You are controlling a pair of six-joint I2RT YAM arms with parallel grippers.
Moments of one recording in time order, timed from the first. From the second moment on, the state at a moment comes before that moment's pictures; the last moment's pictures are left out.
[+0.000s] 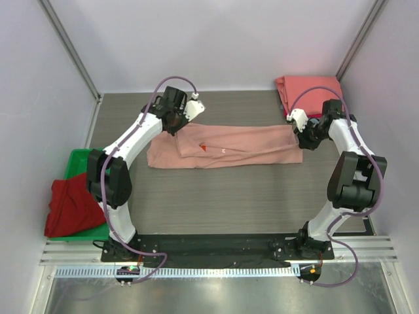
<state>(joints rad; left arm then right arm) -0.42 1.83 1.62 -0.72 -0.08 0.64 -0.22 1.70 1.32 -0.81 -0.43 -1.11</state>
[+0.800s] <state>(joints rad) -0.35 1.99 1.76 -0.69 -0.10 0.60 -0.19 2.06 1.65 -0.76 -0.42 -0.94</state>
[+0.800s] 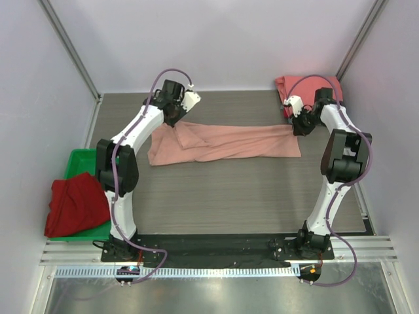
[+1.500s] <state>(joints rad) -0.33 1.69 1.45 -0.72 -0.10 0.50 -0.17 1.73 1.39 -0.73 -0.39 -0.86</state>
